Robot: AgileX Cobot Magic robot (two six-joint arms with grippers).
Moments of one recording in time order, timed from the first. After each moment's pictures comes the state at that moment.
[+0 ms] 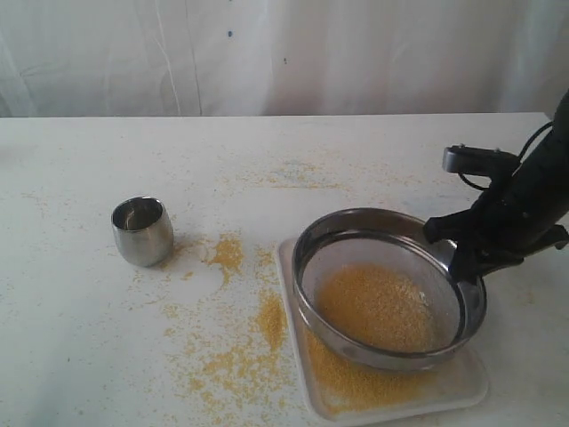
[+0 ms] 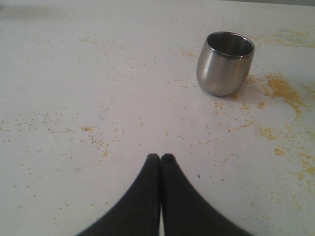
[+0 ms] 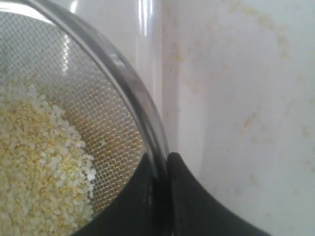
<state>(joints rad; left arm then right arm) 0.17 0.00 0.02 -0.39 0.44 0.28 0.04 1.77 -1.07 0.36 0.84 -0.34</state>
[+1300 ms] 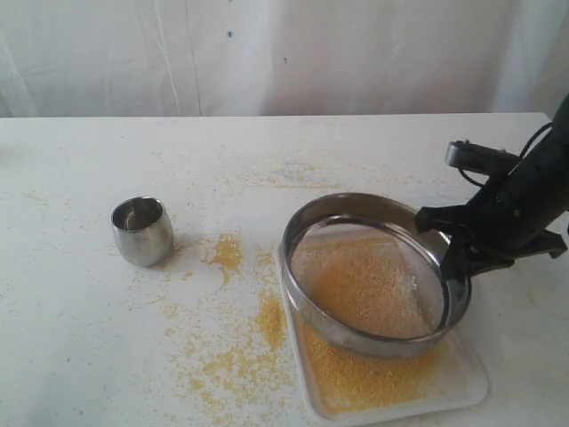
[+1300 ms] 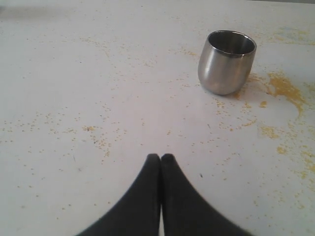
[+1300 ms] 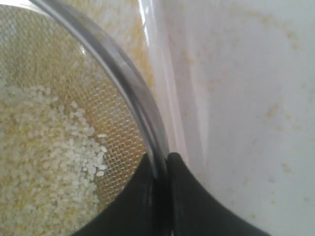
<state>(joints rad) 0.17 0.00 0.02 -0.38 0.44 0.28 0.06 1.76 -1.05 0.42 0.87 -0.27</state>
